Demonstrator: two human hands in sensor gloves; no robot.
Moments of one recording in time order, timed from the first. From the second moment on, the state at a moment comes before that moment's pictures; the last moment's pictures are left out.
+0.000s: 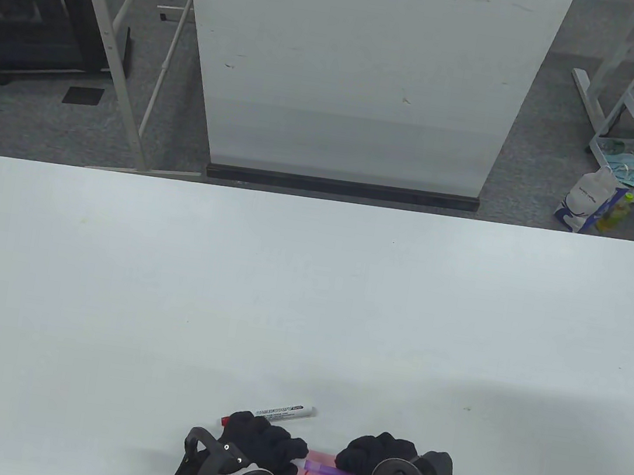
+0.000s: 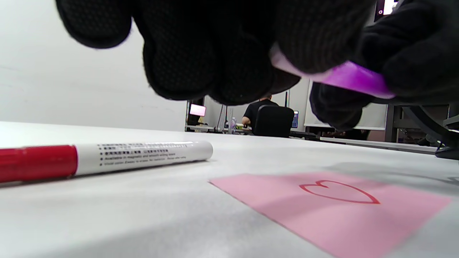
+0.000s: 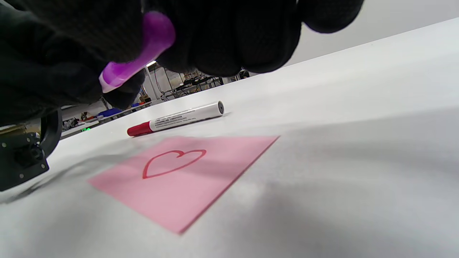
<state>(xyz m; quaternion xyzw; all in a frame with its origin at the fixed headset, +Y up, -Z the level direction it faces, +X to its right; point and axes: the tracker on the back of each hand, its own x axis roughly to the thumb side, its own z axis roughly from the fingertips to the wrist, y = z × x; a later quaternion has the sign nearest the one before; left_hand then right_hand) -0.104 -0.731 -0.200 0.08 -0.31 0.09 0.94 0.125 -0.736 -0.208 0.29 0.04 0.94 0.19</state>
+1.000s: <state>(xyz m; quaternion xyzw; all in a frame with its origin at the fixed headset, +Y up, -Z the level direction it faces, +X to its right) -0.105 -0.731 -0.202 0.04 -0.34 0.24 0.91 0.136 -0.736 -0.215 0.30 0.05 0.88 0.37</state>
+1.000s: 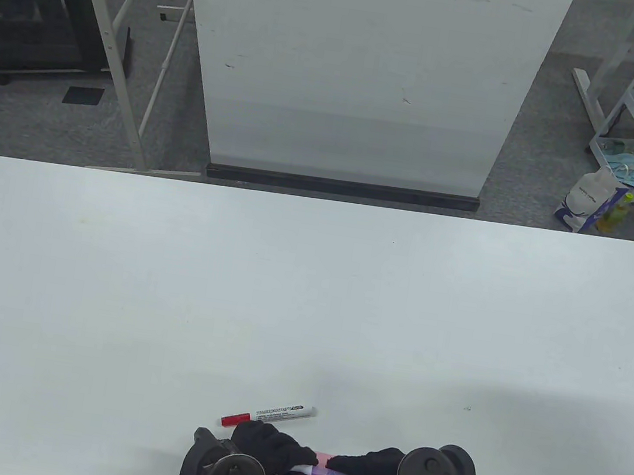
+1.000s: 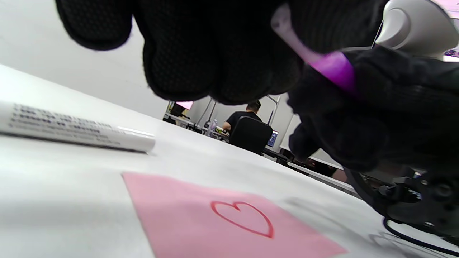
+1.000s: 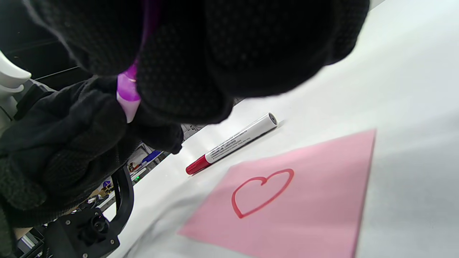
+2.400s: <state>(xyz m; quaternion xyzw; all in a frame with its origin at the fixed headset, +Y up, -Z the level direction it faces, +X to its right) -0.095 -0.731 -0.199 0.08 -0.34 0.20 0.92 0.139 -0.732 -0.215 0.31 0.03 0.88 0.37</state>
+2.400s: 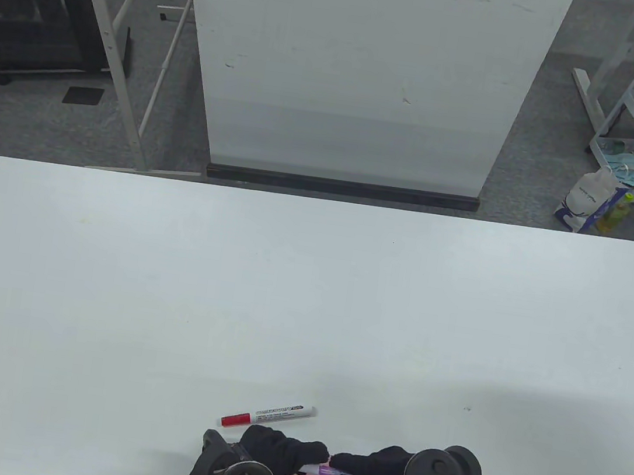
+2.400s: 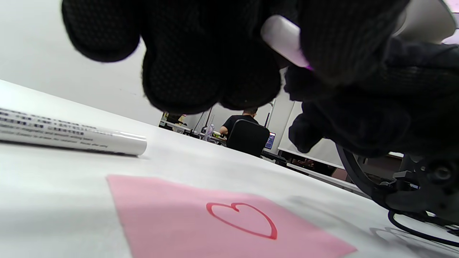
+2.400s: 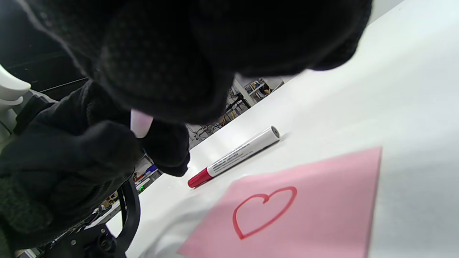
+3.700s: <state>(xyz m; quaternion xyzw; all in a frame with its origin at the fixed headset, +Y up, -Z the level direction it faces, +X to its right) -0.096 -0.740 -0.206 0.07 -0.29 0.10 0.95 0.138 -0.732 -0.214 0.25 0.02 0.90 0.35</state>
